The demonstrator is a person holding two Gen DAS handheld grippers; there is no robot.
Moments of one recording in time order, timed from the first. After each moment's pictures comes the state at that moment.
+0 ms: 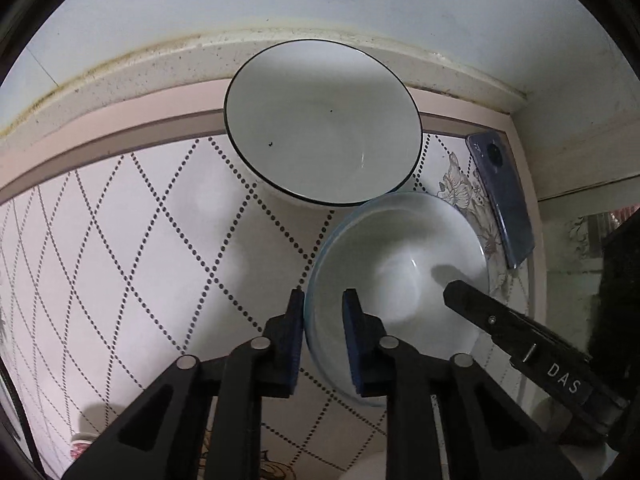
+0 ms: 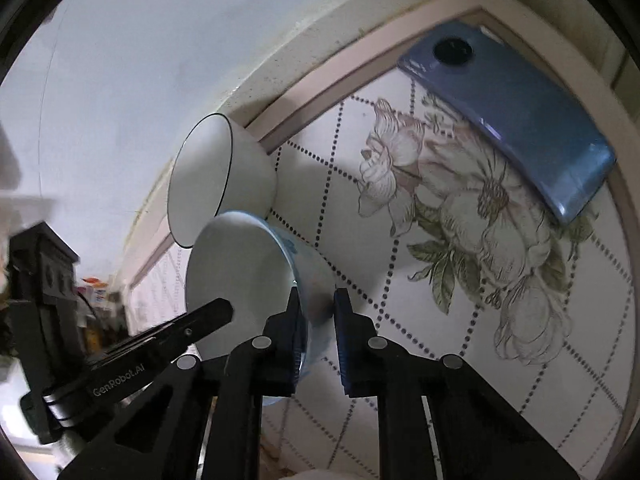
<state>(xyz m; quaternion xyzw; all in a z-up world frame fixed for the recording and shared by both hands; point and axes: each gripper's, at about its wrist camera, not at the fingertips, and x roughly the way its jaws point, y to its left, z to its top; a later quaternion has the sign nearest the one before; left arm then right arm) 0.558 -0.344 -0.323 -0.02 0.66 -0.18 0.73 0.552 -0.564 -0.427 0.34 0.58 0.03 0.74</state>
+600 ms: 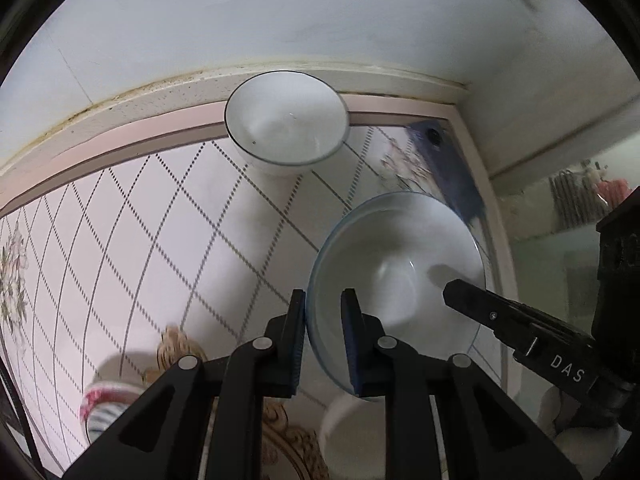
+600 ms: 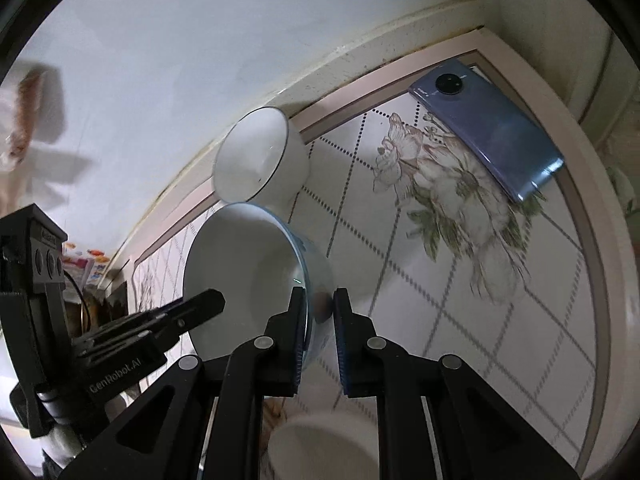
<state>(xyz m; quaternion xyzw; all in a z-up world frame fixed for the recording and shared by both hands) 0.493 -0.324 -0.251 0.00 0.63 -0.22 0.75 0.493 -0.548 -0.362 0.31 0.56 0.05 0.77</state>
